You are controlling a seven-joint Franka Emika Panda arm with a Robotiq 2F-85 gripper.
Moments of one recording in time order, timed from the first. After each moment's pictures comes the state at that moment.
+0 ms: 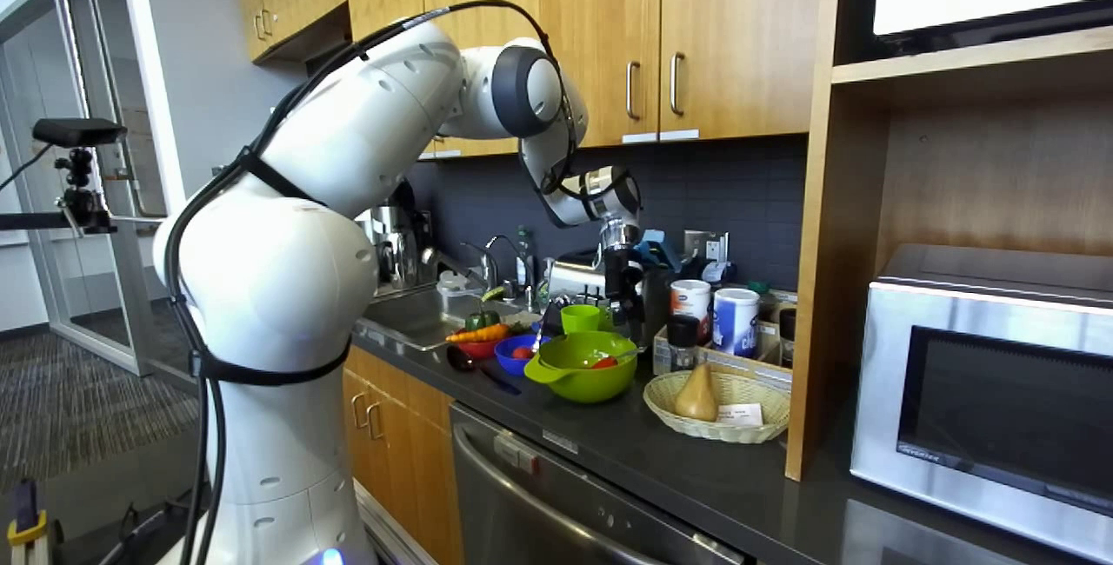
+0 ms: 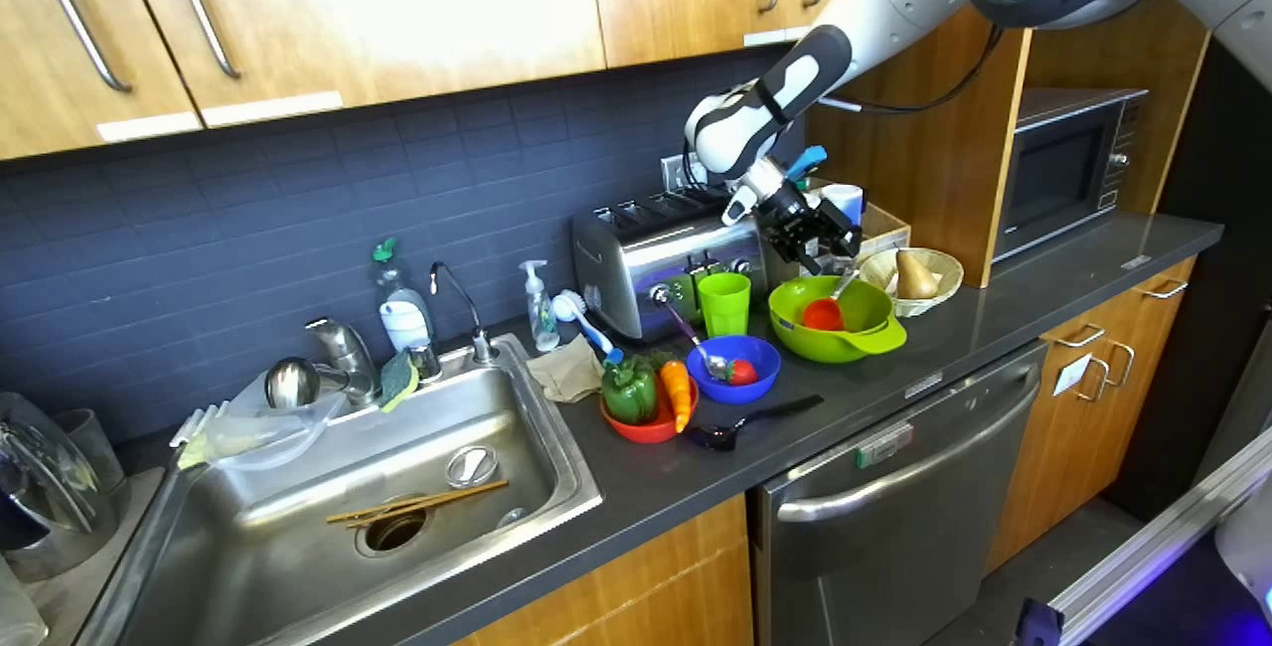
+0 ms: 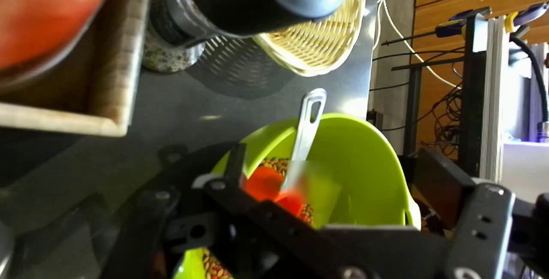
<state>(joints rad) 0.08 0.77 0.08 -1.37 -0.40 1.50 -1.54</state>
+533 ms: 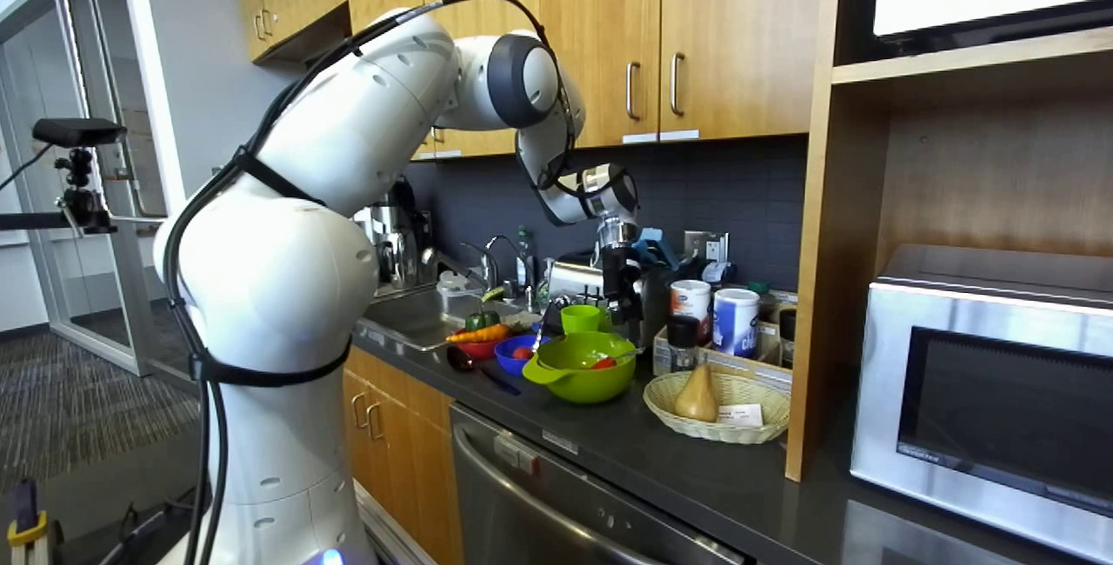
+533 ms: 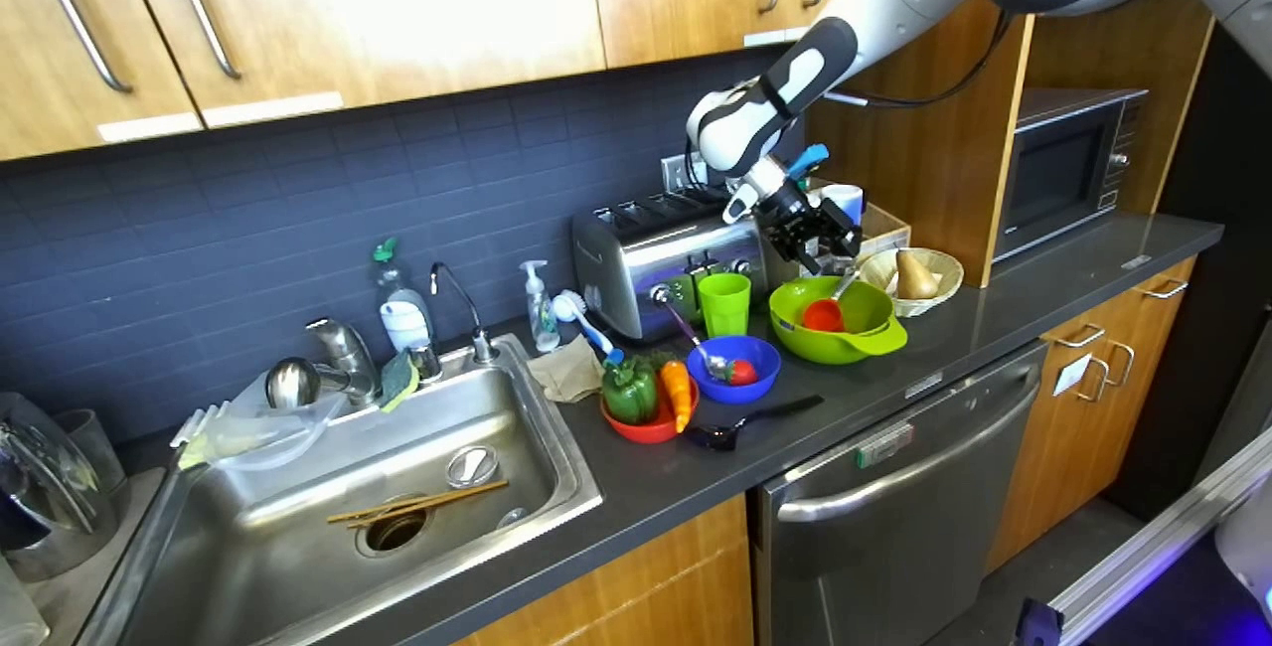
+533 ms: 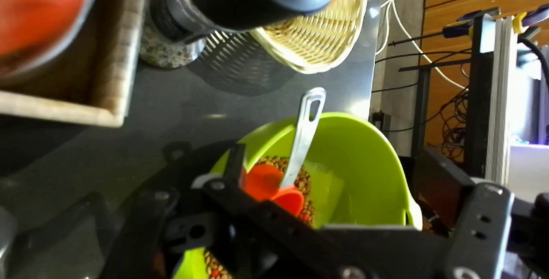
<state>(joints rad) 0.08 0.73 0.08 -1.42 -0.40 1.54 -1.54</state>
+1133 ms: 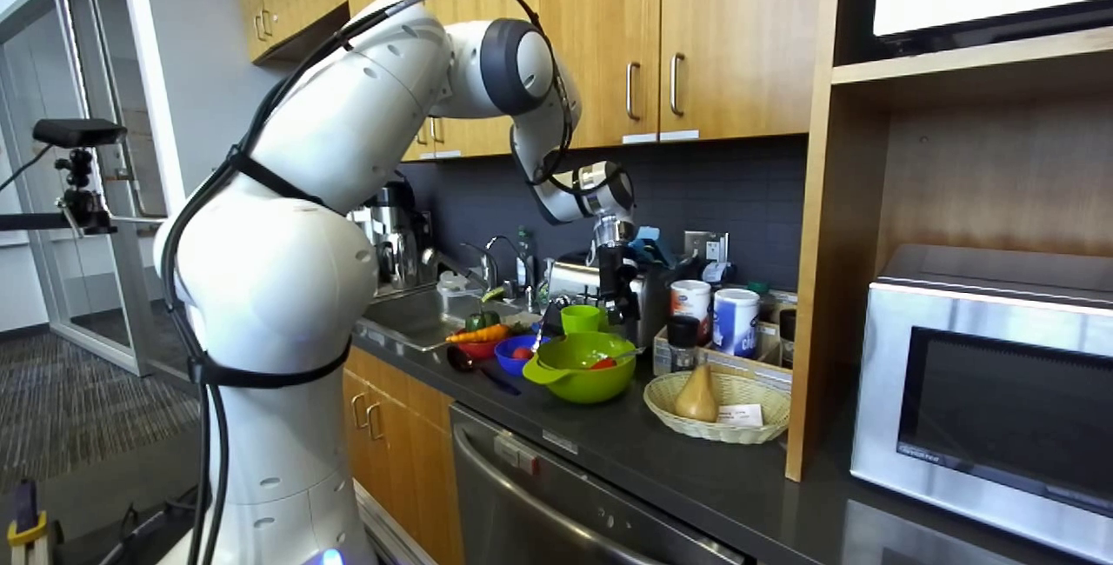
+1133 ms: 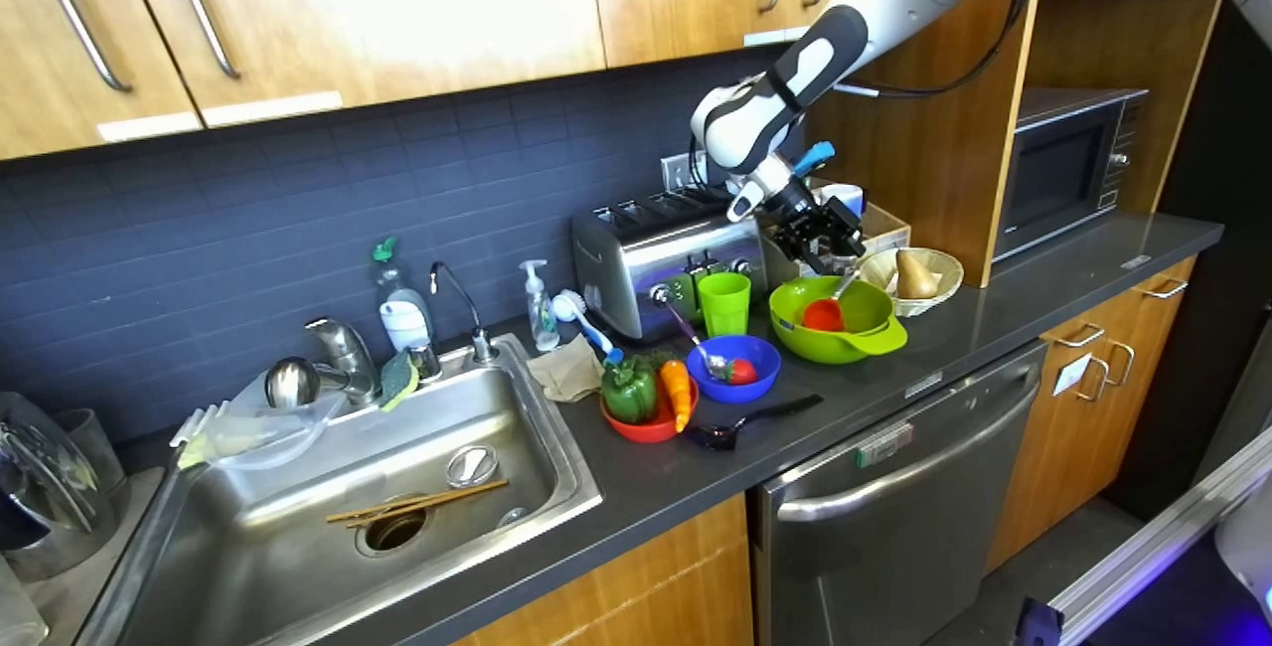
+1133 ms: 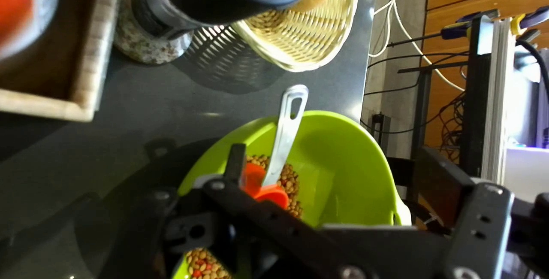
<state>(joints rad) 0.08 0.68 0.08 -1.50 -0.40 1.57 -1.54</state>
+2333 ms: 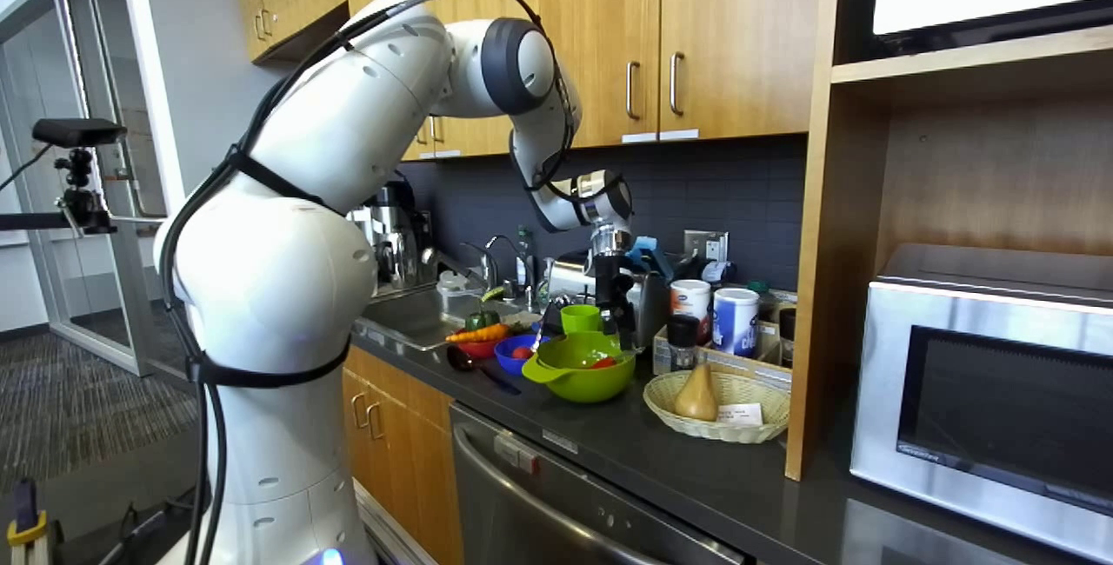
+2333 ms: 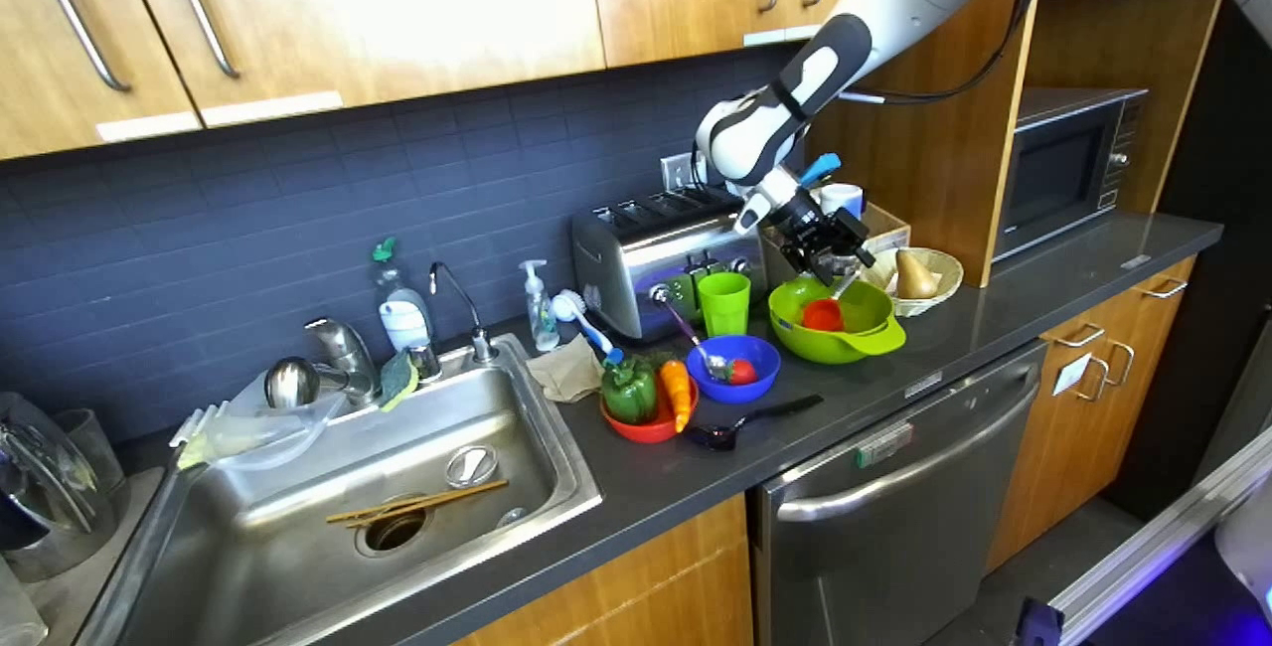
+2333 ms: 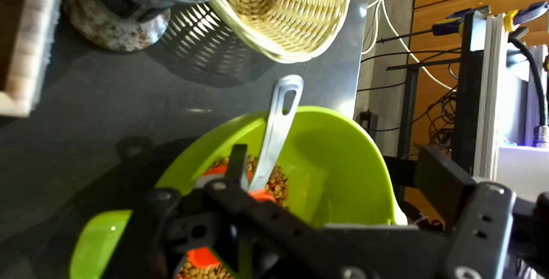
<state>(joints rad) 0.07 0.68 0.09 -1.55 -0.40 1.58 -1.54</state>
